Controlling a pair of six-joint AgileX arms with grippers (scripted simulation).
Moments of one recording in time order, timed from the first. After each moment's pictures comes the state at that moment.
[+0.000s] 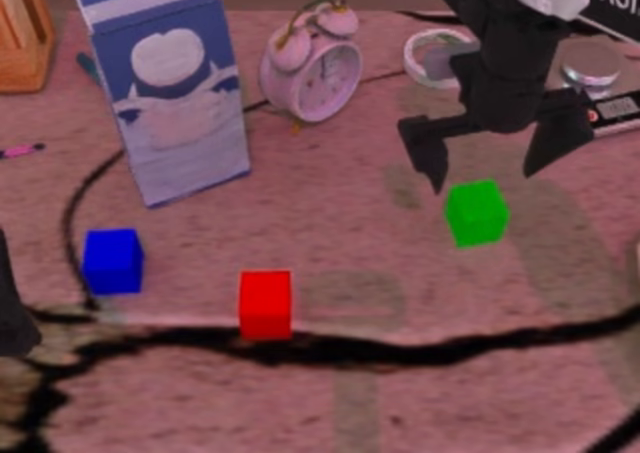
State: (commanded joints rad) left arm 0.00 0.00 0.00 0.00 0.00 0.00; right arm 0.40 2.27 1.97 -1.27 0.00 0.19
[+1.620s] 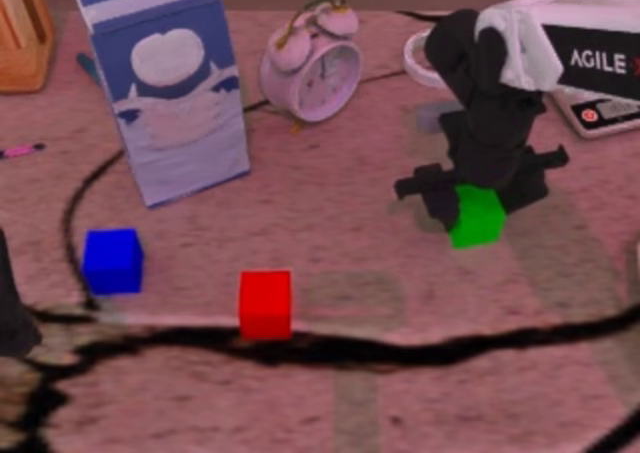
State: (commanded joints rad) left arm 0.00 0.00 0.00 0.00 0.00 0.00; right arm 0.40 2.35 1.74 -0.97 0.00 0.20
